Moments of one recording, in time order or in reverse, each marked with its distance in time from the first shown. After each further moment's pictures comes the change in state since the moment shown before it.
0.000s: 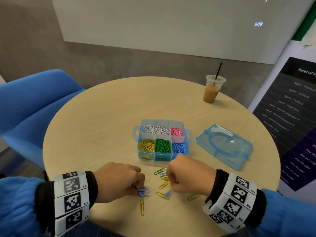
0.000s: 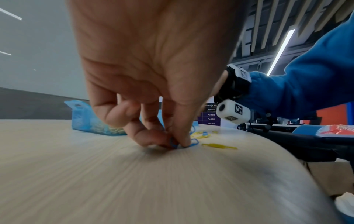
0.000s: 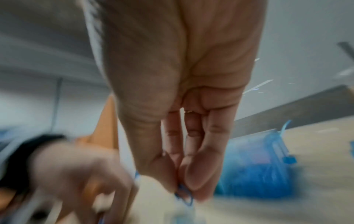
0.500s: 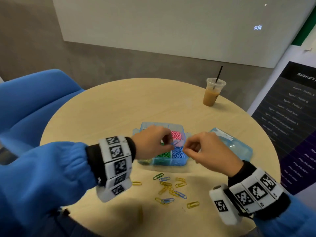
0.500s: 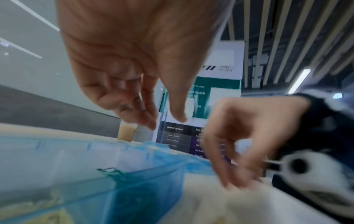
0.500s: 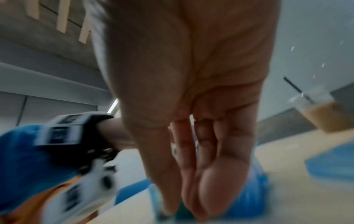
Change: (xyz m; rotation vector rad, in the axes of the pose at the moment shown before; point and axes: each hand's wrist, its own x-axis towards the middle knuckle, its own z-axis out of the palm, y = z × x) left_hand 0.073 0.011 -0.074 -0.397 0.419 0.004; right_hand -0.003 0.054 -0.031 0.328 0.456 0.214
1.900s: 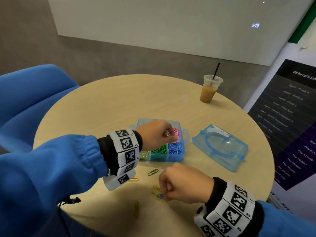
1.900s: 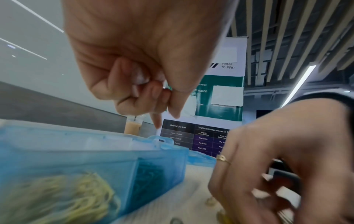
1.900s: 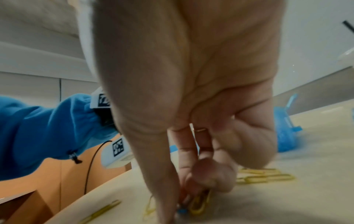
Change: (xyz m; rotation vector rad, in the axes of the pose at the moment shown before) left_hand 0.022 0.001 0.009 -0.022 0.001 -0.083; right_hand -0.029 -0.033 0.052 -0.222 -0.545 -0.155
